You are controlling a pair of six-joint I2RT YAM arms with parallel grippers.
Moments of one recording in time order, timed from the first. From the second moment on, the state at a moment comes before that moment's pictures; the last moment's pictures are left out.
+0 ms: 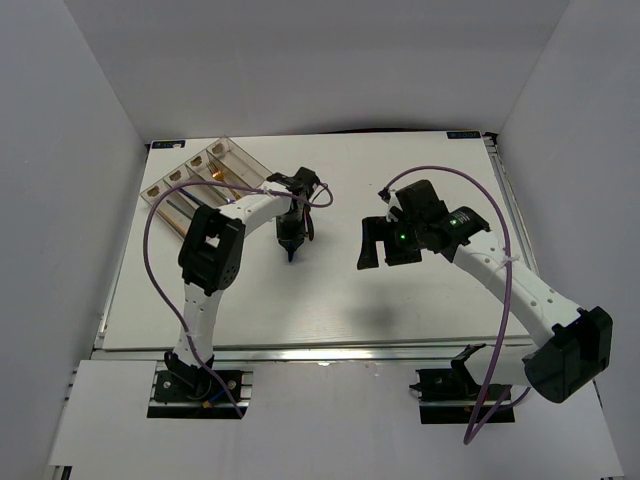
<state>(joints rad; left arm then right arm) -0.54 2.17 1.70 -0.95 -0.18 -0.58 0.59 1.28 1.17 -0.86 -0.27 0.37</state>
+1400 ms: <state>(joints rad) -0.54 2.07 1.56 -0.82 -0.12 -0.69 0.59 1.35 1.19 -0.81 -0.26 0.39</state>
